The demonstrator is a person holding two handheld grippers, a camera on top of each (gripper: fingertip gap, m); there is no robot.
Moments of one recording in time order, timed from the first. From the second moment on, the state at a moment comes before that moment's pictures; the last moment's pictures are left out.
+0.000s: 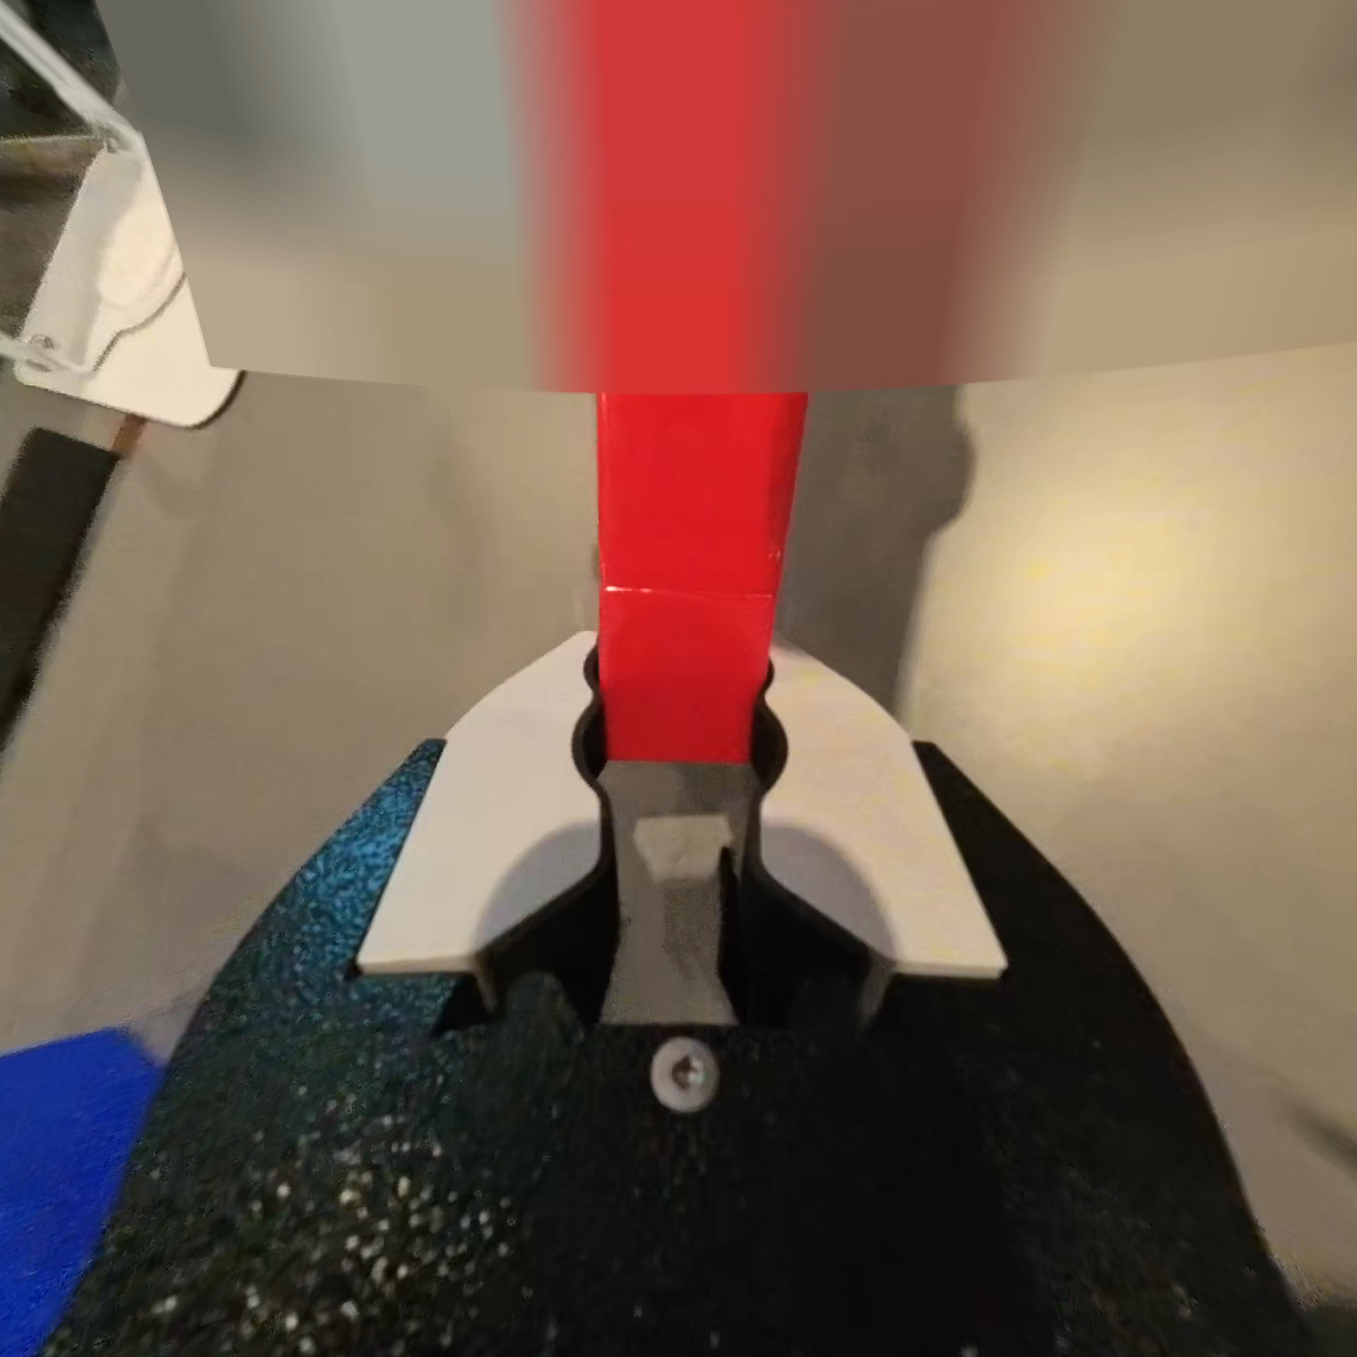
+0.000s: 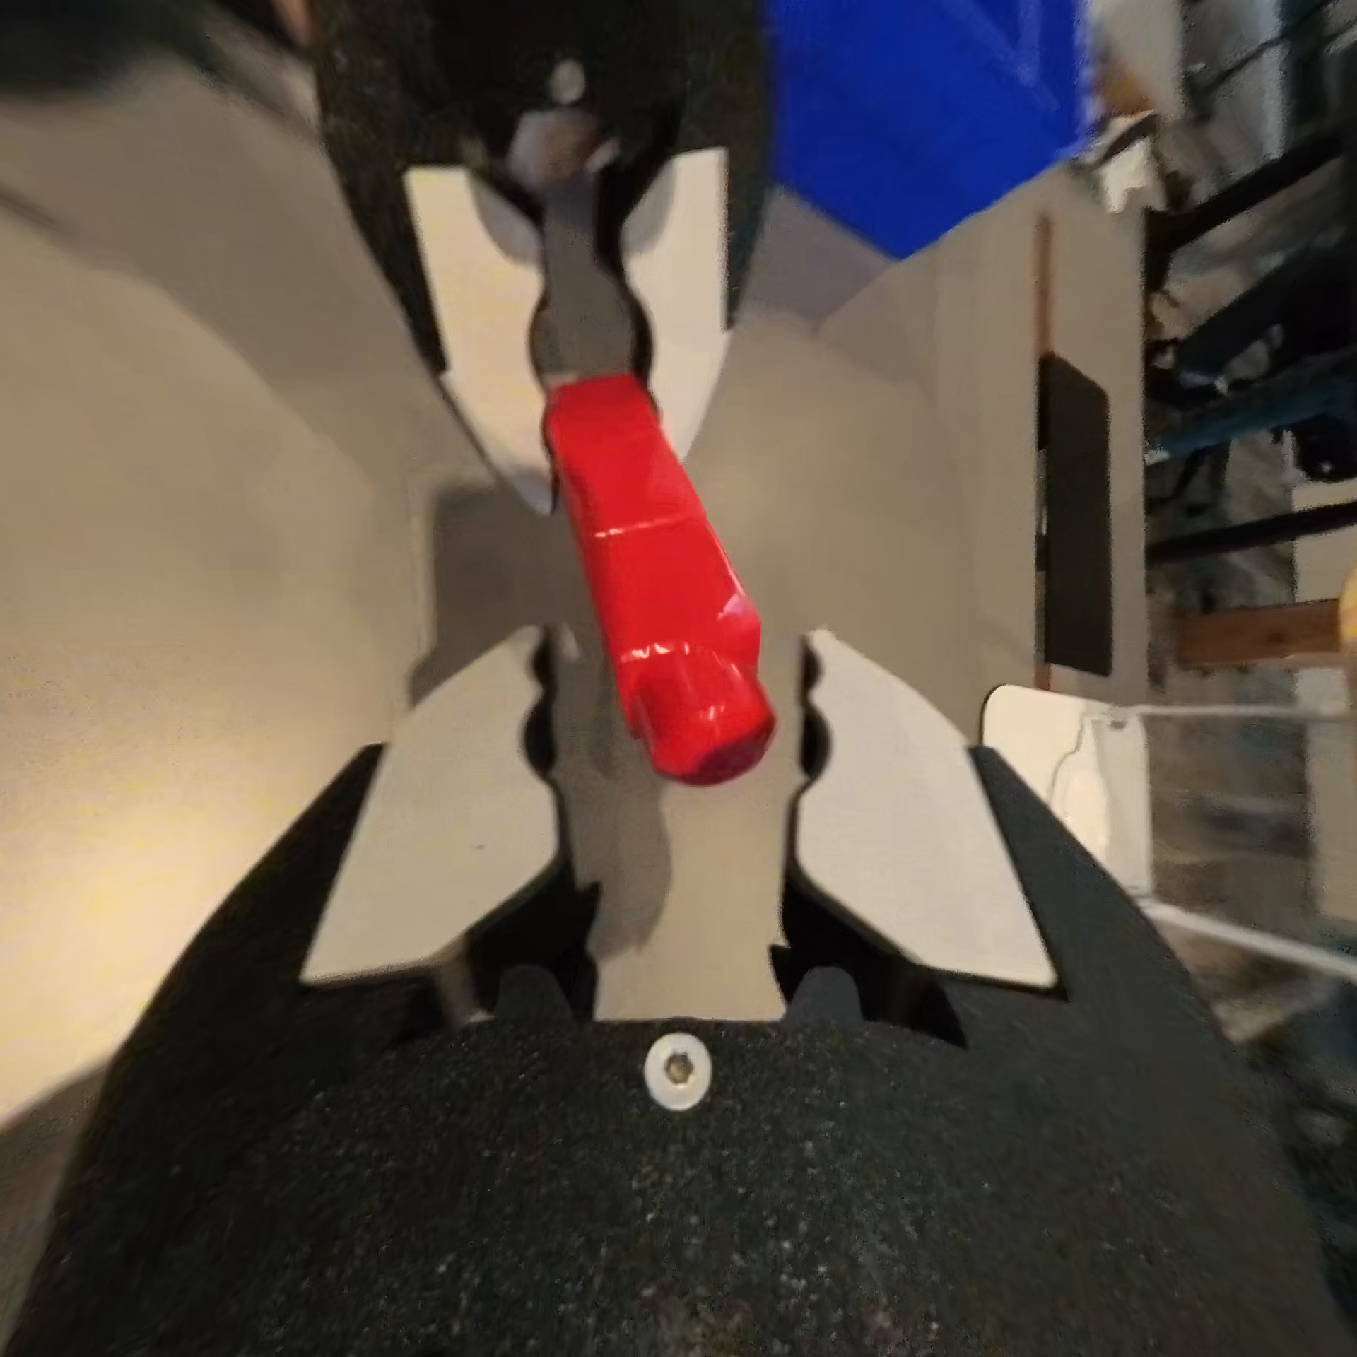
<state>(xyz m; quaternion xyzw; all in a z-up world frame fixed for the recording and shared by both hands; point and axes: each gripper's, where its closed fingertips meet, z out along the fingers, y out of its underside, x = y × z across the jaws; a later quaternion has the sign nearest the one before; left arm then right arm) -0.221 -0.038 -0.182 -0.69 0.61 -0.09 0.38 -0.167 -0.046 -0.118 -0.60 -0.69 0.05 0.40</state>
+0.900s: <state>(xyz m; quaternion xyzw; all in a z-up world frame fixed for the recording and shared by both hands) -0.079 -0.091 -0.110 -0.55 0.57 -0.44 0.43 0.023 -0.063 0.008 -0.67 -0.52 0.17 0.51</state>
